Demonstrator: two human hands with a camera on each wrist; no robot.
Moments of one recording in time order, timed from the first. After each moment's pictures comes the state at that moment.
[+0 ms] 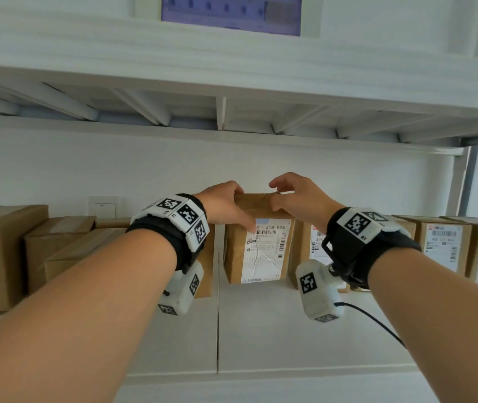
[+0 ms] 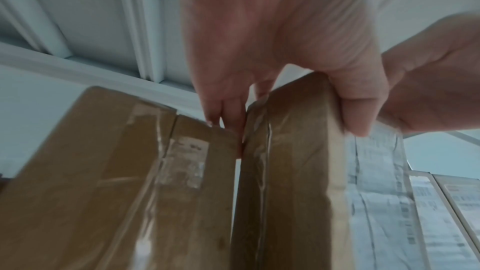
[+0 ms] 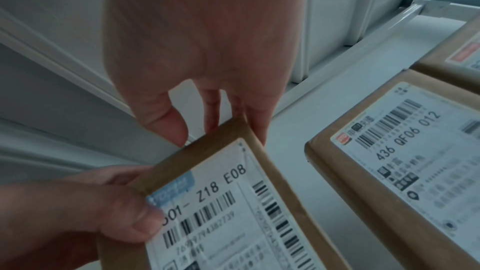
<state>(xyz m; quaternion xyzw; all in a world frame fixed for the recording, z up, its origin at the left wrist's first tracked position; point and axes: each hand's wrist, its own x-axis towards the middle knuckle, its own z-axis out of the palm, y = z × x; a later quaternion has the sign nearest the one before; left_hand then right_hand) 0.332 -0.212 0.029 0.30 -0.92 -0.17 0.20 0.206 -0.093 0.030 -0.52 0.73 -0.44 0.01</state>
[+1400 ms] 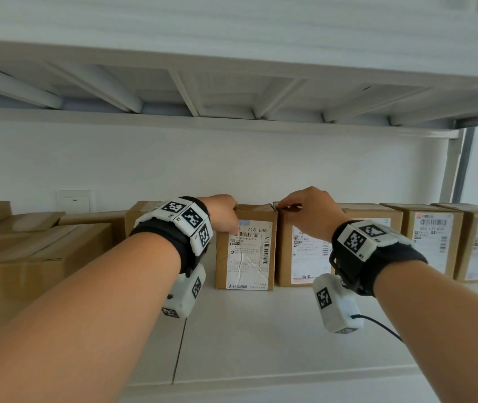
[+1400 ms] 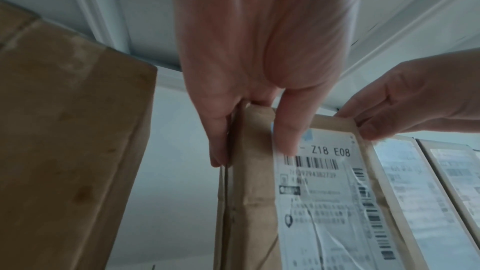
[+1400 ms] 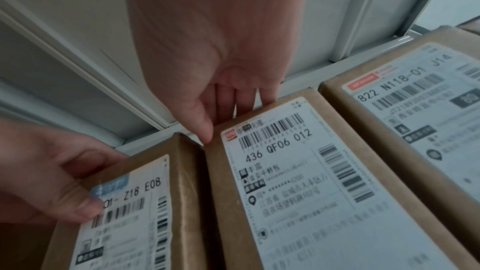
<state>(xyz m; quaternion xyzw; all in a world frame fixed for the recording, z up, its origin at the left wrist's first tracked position) 0.261 -0.214 0.008 0.34 -0.94 -0.05 0.08 0.128 -0.077 -0.004 -0.53 0.77 -0.31 -0.13</state>
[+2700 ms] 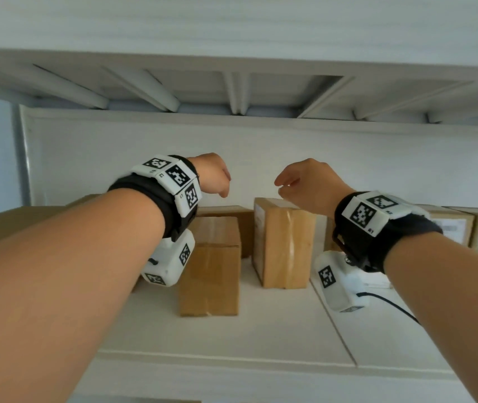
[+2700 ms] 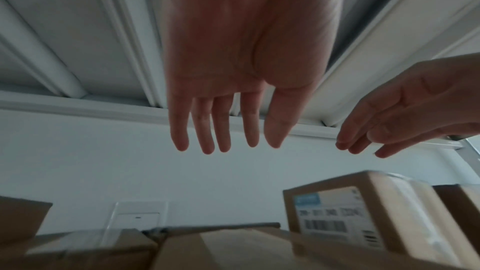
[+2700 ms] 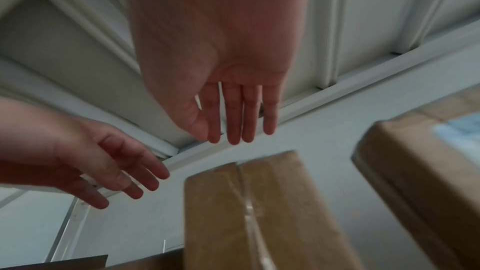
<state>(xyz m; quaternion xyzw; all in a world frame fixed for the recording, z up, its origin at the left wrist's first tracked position) 0.486 -0.286 0.056 0.41 -0.89 -0.07 0.19 0.329 -0.182 0.031 -0.58 0.74 -0.31 -0.15</state>
